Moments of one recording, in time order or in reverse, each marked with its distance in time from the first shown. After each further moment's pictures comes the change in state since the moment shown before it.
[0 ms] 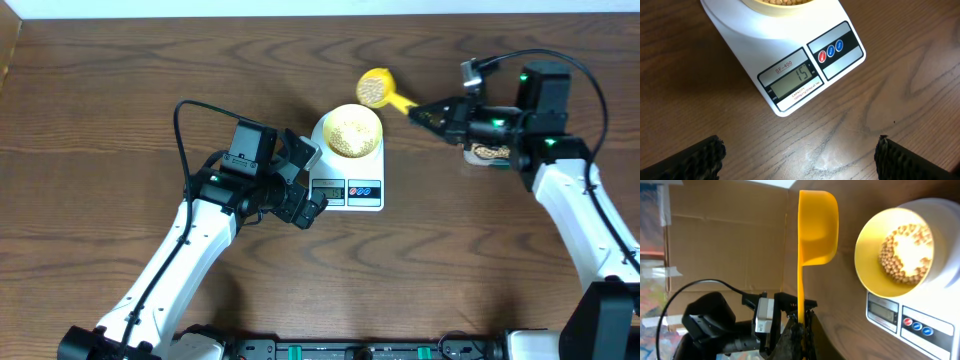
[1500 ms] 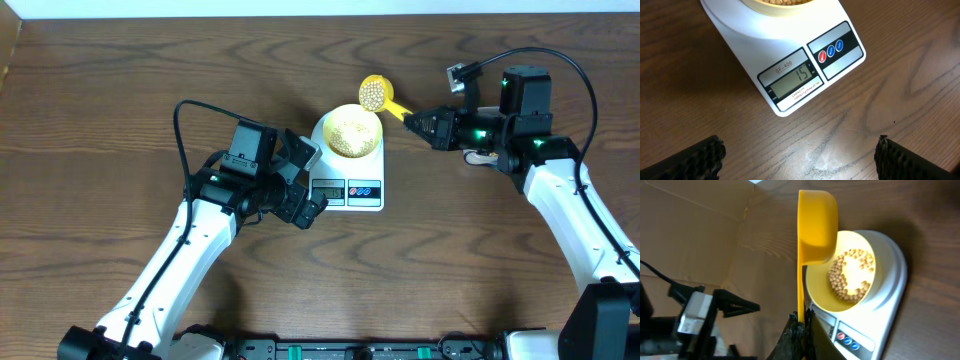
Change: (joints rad) left arm 0.000 0.000 0.000 0.000 0.000 0.000; right arm 0.039 0.002 0.000 -0.096 0.206 -0.409
